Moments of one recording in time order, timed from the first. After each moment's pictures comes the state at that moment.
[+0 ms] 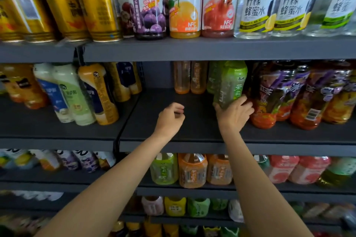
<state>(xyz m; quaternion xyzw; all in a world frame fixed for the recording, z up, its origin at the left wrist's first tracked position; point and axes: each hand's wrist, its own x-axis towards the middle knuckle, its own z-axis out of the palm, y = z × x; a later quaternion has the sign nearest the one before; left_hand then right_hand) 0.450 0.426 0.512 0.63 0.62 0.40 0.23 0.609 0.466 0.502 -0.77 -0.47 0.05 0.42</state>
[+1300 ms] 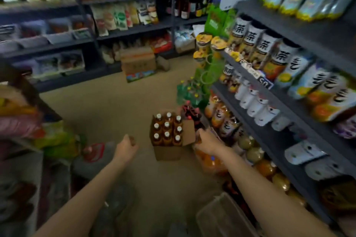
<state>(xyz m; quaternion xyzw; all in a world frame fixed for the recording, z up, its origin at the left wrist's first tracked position) -0.138 -0.242 0.282 -0.04 0.90 0.37 0.21 -0.060 0.011 0.304 -0.19 -0.92 0.26 -0.23</state>
